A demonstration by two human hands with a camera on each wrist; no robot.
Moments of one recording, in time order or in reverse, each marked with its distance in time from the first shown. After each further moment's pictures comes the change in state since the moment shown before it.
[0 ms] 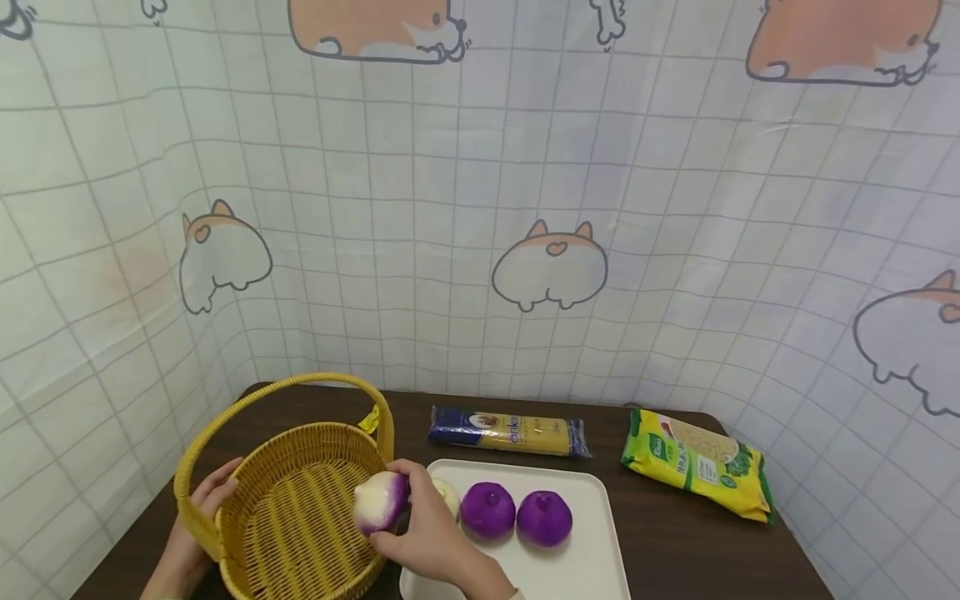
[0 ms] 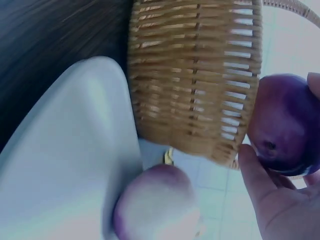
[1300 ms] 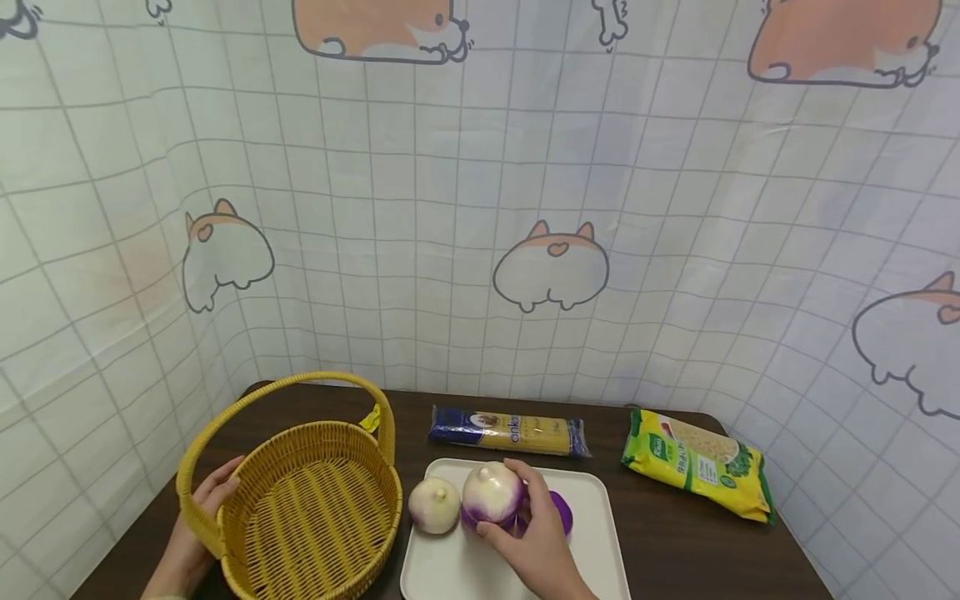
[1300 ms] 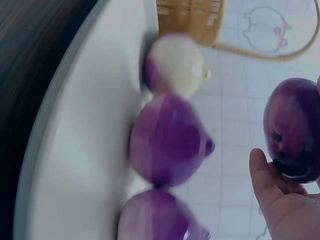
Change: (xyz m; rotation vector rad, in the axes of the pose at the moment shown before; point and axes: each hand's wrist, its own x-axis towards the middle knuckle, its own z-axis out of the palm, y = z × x) left_hand -0.005 0.004 0.002 -0.003 -0.016 -0.001; right_hand -0.073 0.019 -0.081 -0.016 0.457 0.059
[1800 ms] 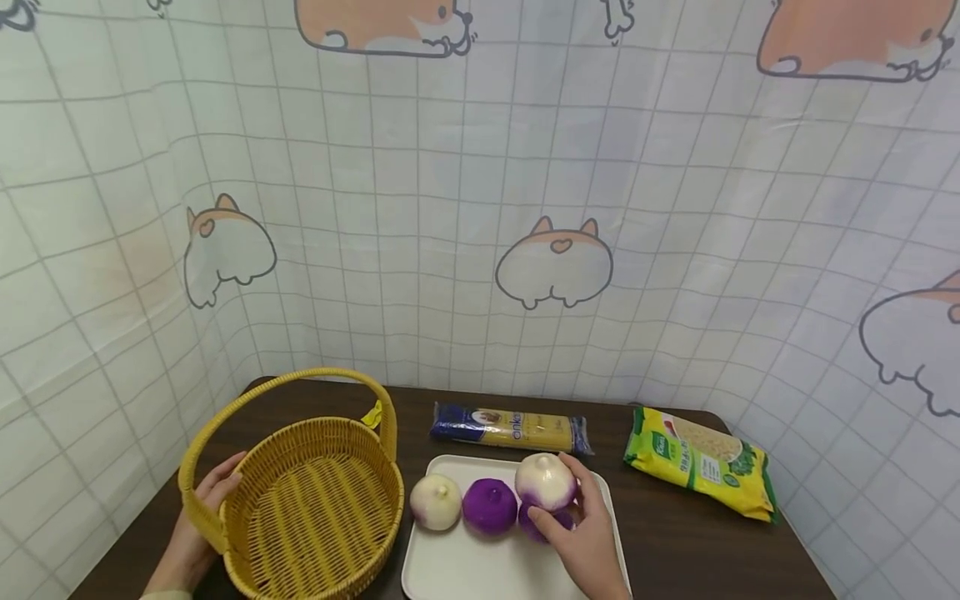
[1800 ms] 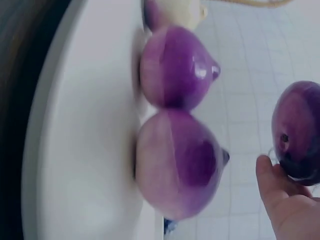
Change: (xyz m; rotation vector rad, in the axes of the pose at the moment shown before) left_hand 0.001 -0.001 0.002 -0.012 0.018 -0.003; right_hand 0.000 0.015 -0.046 -0.084 0.160 -0.005
